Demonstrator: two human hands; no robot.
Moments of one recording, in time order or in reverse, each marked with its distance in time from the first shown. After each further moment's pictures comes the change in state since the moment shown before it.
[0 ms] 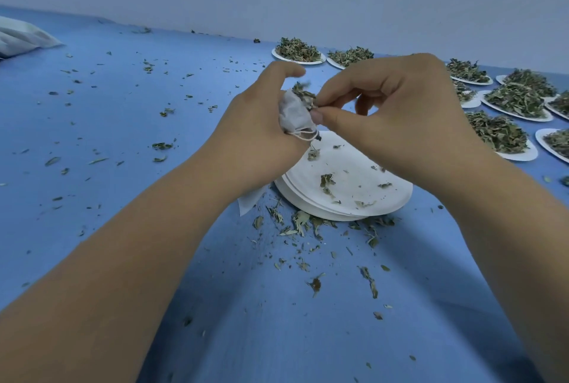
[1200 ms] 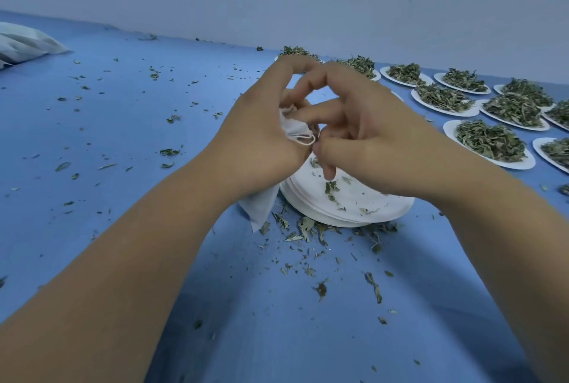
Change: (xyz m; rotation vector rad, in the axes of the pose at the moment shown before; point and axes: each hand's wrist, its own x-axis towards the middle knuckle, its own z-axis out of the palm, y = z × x) left_hand -0.007 0.011 -0.015 -0.181 -0.053 0.057; right_hand 0.005 -0.014 0.006 0.401 -0.378 0.133
